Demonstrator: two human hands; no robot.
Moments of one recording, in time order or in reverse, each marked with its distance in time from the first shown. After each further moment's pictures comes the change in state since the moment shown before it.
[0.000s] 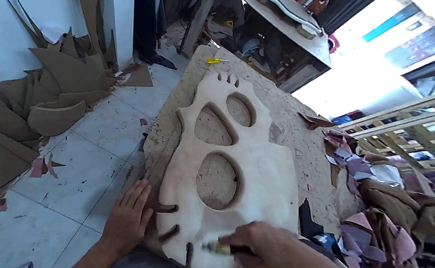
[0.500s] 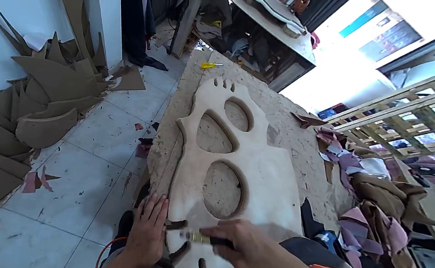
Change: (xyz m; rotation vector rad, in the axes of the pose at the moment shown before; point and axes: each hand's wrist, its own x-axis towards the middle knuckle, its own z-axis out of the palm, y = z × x) left_hand 0.017 -0.003 0.025 -0.067 -0.043 0.114; right_hand 0.053 -0.027 -0.006 0.107 0.421 -0.050
